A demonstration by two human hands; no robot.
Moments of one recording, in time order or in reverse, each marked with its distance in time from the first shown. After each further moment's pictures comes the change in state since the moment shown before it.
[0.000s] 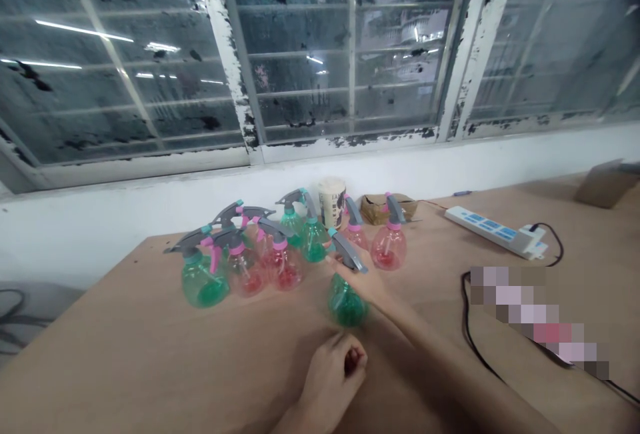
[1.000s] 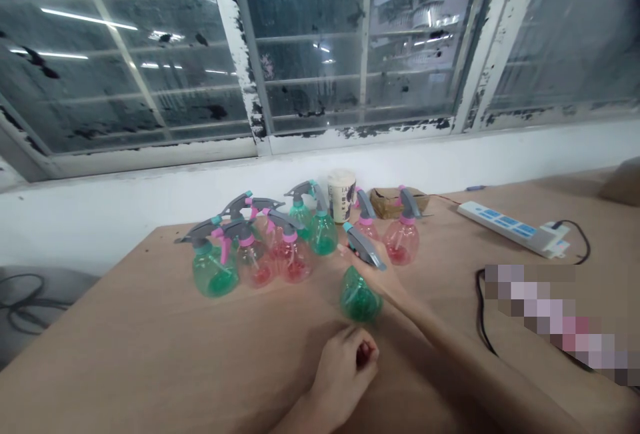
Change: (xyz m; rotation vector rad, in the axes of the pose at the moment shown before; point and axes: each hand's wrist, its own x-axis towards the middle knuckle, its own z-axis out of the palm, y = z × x) left_hand 0.000 0.000 0.000 -0.055 -0.011 0.019; right_hand 0.000 0.001 0.003 -0.020 0.115 -0.001
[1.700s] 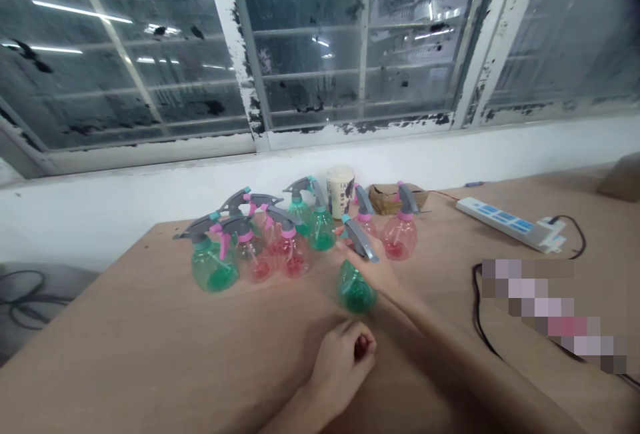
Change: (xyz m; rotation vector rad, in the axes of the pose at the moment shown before) left_hand 0.000 0.001 0.000 0.027 -0.004 -0.001; right_hand -0.001 0.006 0.000 0.078 -0.030 -0.003
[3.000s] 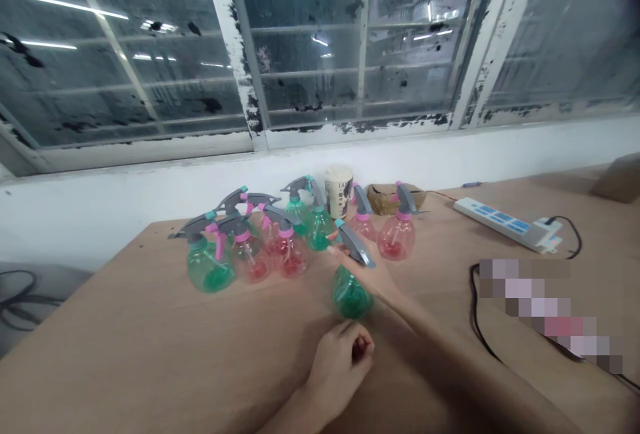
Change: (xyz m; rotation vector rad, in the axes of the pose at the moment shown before) left_hand 0.000 -0.001 0.001 0.005 -0.015 0.001; right_hand -0.004 -0.004 0.004 -0.013 -0.043 0.002
